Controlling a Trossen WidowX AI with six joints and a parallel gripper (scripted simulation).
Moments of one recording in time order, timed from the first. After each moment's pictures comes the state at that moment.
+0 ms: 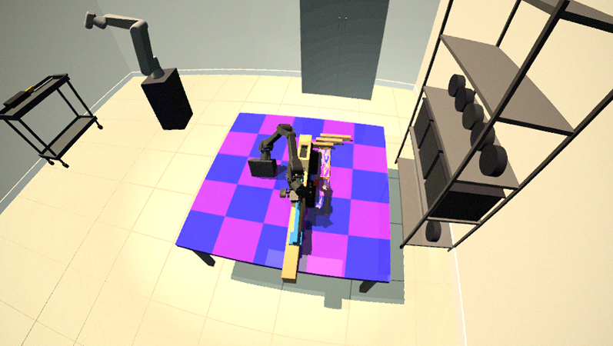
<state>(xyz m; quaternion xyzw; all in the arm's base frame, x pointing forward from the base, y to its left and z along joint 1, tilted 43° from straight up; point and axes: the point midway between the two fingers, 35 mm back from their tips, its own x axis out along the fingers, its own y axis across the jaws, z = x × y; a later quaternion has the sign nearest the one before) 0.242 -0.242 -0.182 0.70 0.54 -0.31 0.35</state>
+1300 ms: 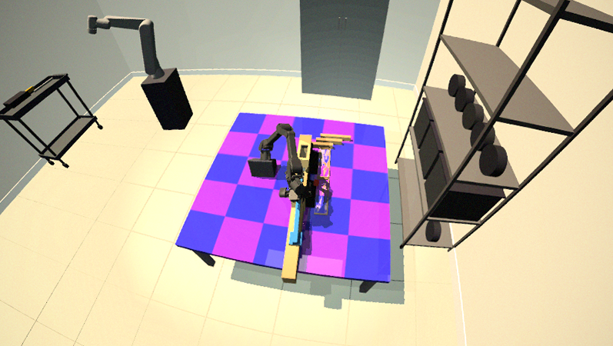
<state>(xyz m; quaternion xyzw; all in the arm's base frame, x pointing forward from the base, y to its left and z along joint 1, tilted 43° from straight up) 0.240 -0.248 -0.175 0.70 0.54 -0.32 0.35</state>
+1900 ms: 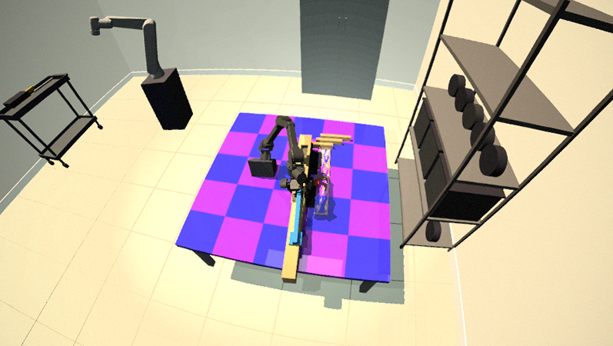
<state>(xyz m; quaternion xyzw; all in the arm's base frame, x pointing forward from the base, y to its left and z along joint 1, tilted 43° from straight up) 0.241 -0.236 -0.127 0.69 0.53 -0.33 0.37</state>
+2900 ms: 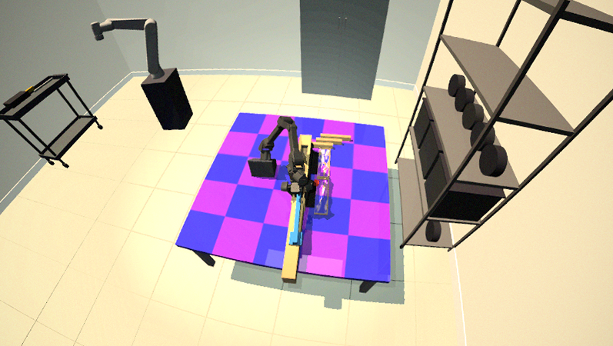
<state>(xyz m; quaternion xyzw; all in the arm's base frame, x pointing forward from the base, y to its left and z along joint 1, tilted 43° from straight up) 0.244 -0.211 -0.150 0.69 0.53 -0.33 0.37</state>
